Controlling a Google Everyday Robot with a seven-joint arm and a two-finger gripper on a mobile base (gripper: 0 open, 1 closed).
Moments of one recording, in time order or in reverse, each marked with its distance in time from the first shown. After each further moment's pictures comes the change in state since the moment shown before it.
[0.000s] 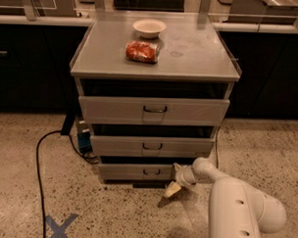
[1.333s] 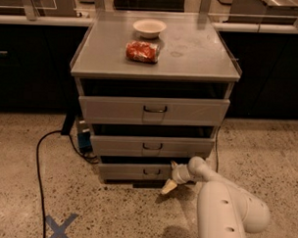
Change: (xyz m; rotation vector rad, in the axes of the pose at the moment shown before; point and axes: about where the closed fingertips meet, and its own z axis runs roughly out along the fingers) arm 0.000 -0.019 0.032 0.028 -0.014 -0.027
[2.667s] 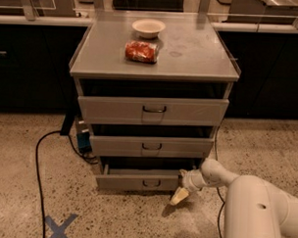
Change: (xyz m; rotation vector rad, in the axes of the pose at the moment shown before) arm 0.006 0.058 -0.084 -0.127 0.037 0.097
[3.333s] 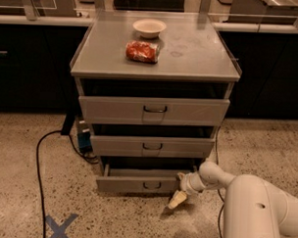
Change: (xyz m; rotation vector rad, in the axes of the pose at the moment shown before) arm 0.004 0.021 0.007 -0.038 0.006 0.005
